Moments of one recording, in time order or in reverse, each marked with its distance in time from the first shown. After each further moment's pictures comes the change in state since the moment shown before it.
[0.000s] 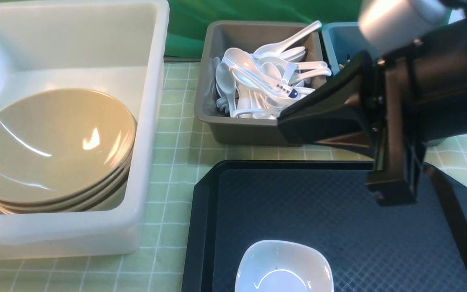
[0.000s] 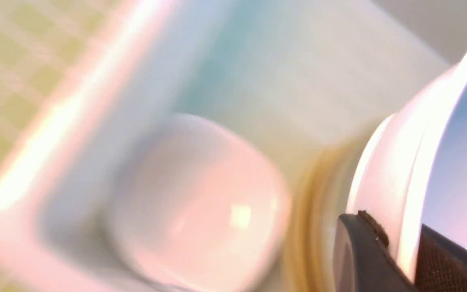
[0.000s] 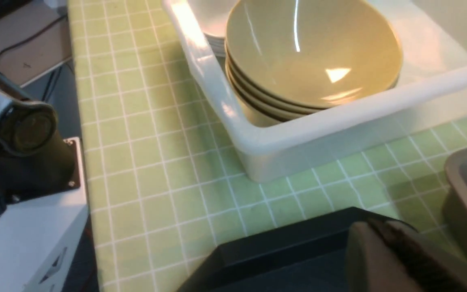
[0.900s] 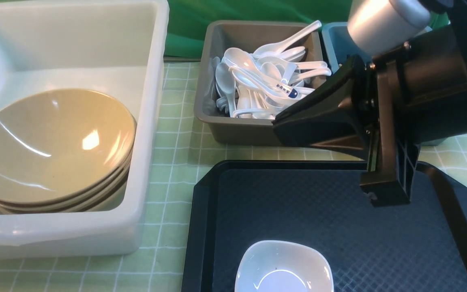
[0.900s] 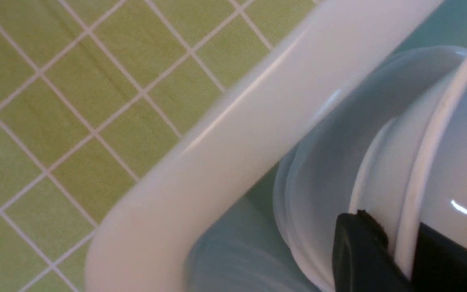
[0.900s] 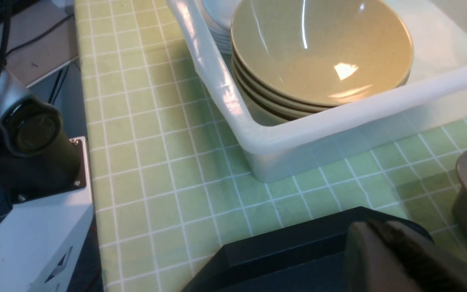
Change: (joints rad) right arm 0.000 0.007 0.000 0.006 0.001 -0.008; left arm -0.086 0.322 0.002 0.305 0.016 -0.274
